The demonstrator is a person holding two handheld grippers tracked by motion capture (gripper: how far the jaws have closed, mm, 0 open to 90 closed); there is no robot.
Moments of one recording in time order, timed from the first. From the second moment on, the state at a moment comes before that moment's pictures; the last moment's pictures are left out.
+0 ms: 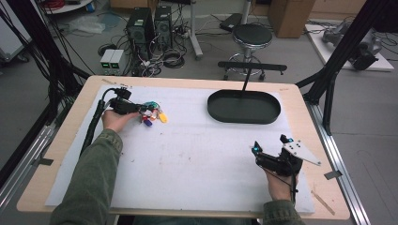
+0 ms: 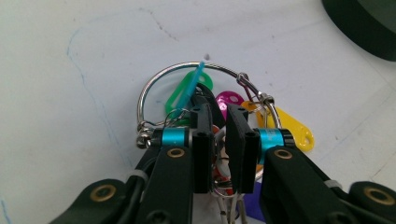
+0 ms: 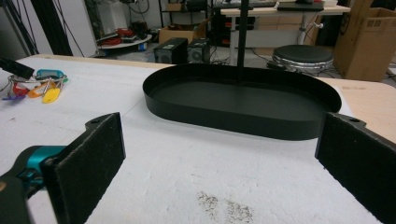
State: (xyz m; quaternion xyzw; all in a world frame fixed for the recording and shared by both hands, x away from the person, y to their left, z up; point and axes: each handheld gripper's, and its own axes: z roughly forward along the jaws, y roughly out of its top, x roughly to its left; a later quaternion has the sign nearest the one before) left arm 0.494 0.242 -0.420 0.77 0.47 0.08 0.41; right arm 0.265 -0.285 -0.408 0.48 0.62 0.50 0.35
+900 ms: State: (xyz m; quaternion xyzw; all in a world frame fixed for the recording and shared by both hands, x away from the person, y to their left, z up) left arm 0.477 0.238 -0.377 0.79 0.43 0.13 0.42; right arm 0.266 -0.284 -0.407 0.48 0.62 0.51 0.36
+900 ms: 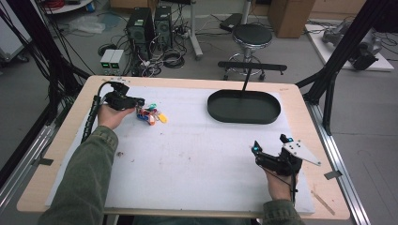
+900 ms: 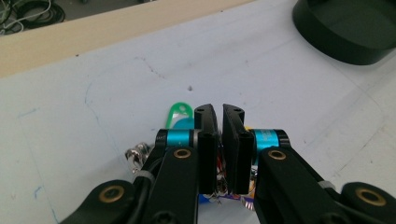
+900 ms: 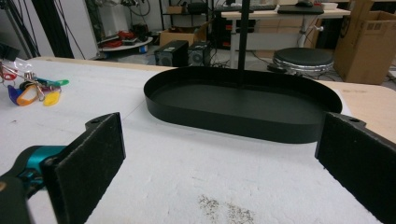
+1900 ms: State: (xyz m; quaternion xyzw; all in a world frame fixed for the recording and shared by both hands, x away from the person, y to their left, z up) left arm 0.470 0.196 -0.295 0.79 0.37 0.15 0.47; right arm 0.266 -0.285 -0.406 0.48 0.62 0.52 0.35
